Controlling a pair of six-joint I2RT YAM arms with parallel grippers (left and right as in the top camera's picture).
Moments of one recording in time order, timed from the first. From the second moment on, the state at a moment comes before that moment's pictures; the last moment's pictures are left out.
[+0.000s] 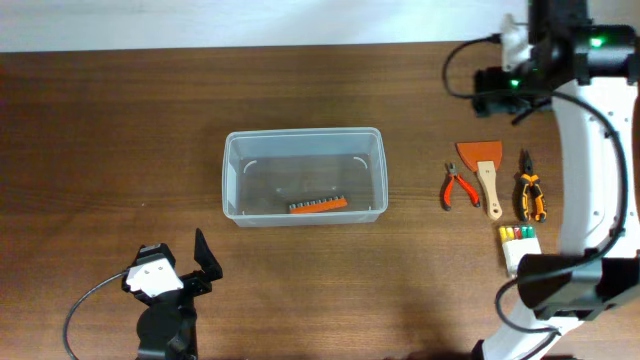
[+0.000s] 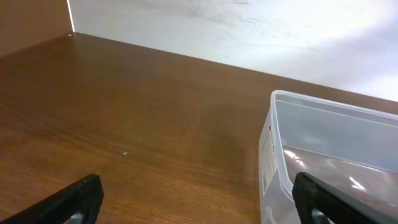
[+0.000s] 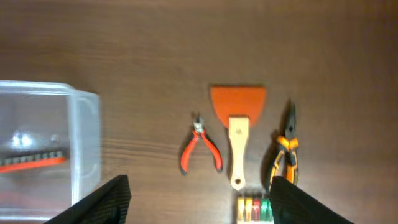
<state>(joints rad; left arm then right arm) -0.13 0.02 0.10 -0.29 -0.33 -0.22 -0.06 1.91 2.20 -1.48 -0.02 -0.07</state>
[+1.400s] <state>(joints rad) -0.13 0.02 0.10 -0.29 -0.33 -0.22 -0.06 1.94 1.34 -0.93 -0.09 0.05</state>
